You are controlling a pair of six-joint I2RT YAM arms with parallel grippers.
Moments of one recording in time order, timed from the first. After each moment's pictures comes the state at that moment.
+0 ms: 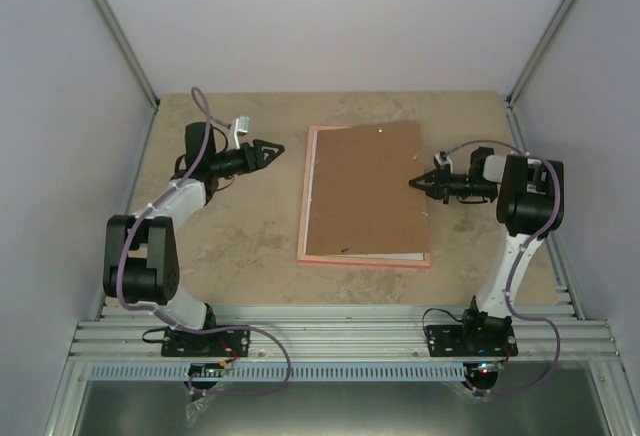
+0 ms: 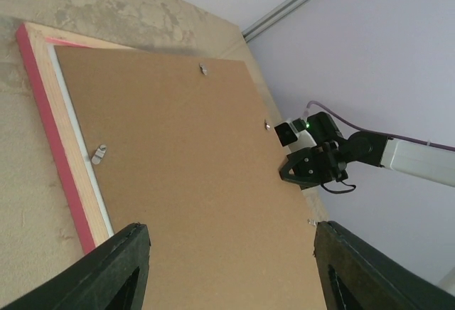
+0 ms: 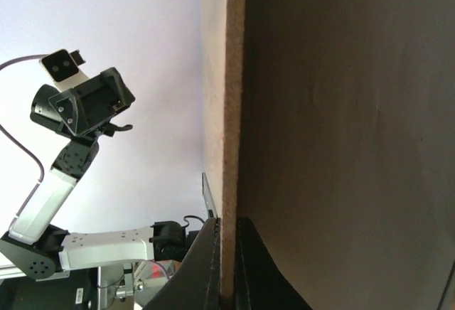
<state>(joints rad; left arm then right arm) -0.05 1.56 0.91 0.21 0.94 -0.53 -0.16 2.13 1.24 -0.71 -1.36 -0.08</state>
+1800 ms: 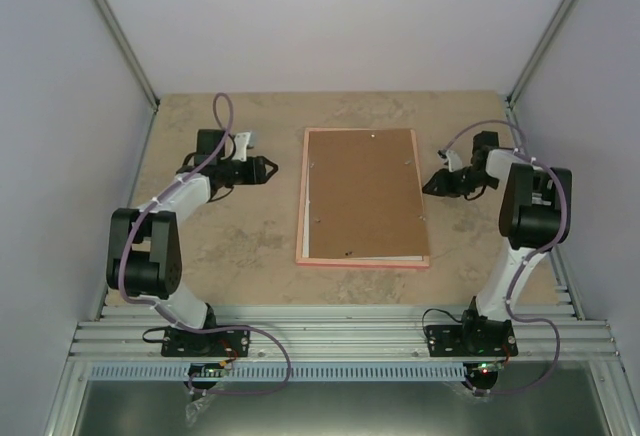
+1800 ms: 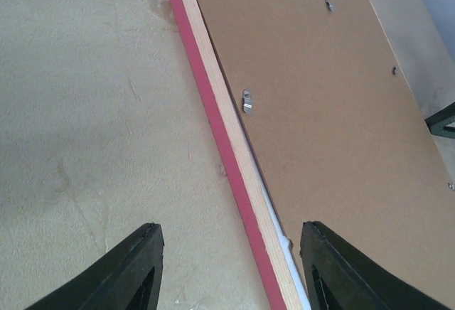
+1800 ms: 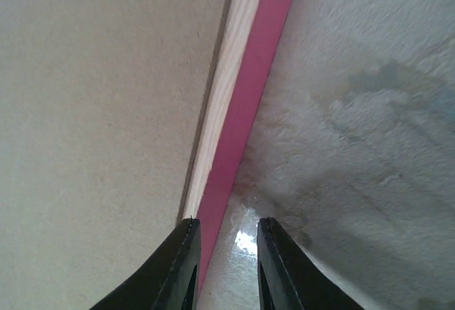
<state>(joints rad) -0.09 1.61 0.97 -0.15 0.59 -0.14 -0.13 1.98 1.26 -0.66 -0.66 -0.28</state>
